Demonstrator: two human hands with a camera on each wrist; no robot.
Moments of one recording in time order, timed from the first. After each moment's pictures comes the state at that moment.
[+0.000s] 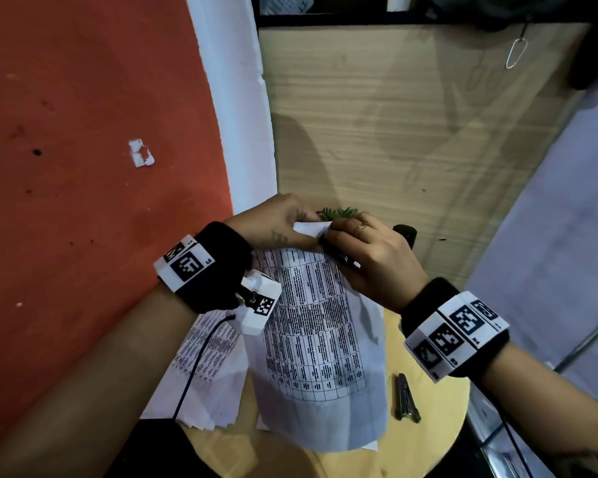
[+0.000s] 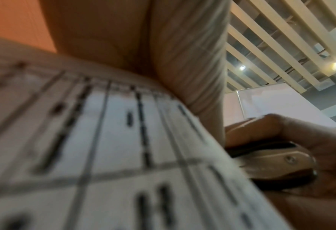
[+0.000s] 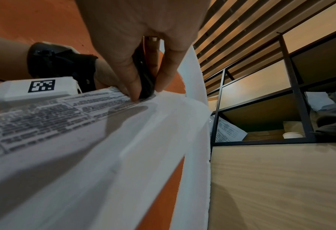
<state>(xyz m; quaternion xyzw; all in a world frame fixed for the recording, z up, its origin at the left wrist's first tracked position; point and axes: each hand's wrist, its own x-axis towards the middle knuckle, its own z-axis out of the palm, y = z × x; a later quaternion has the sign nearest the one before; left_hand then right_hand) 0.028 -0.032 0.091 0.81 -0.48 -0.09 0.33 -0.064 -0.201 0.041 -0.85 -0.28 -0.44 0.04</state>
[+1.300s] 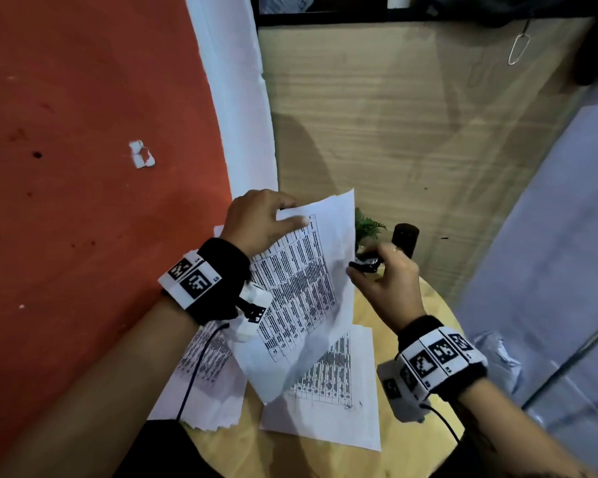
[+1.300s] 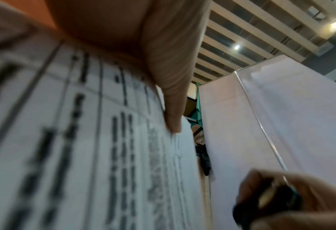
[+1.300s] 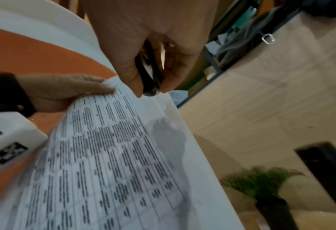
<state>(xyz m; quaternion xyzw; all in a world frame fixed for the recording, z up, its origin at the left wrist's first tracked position) 0.049 -0.024 0.064 0.86 -0.36 0.15 0.33 -0.055 -0.216 -0.022 -0.84 -0.02 -0.43 0.33</state>
